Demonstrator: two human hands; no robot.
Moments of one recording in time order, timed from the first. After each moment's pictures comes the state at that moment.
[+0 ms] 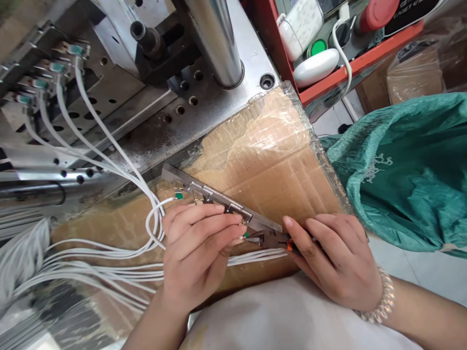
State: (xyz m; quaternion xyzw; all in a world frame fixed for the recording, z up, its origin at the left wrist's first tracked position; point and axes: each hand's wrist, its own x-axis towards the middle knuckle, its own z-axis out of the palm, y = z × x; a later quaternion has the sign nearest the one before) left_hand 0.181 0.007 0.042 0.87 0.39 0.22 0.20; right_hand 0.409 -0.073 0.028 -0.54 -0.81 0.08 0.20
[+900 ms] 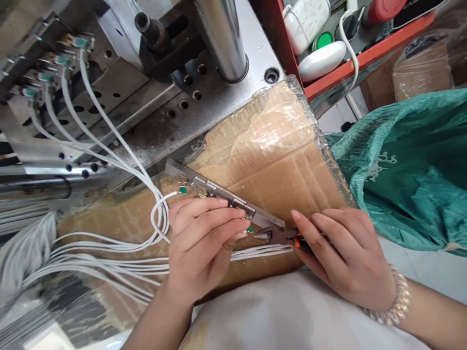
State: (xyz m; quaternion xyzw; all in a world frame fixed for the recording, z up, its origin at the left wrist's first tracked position) left_hand 0.181 0.006 0.039 0.87 0.39 0.23 0.21; right_hand 0.415 -0.071 0.032 -0.54 -0.82 0.09 0.19
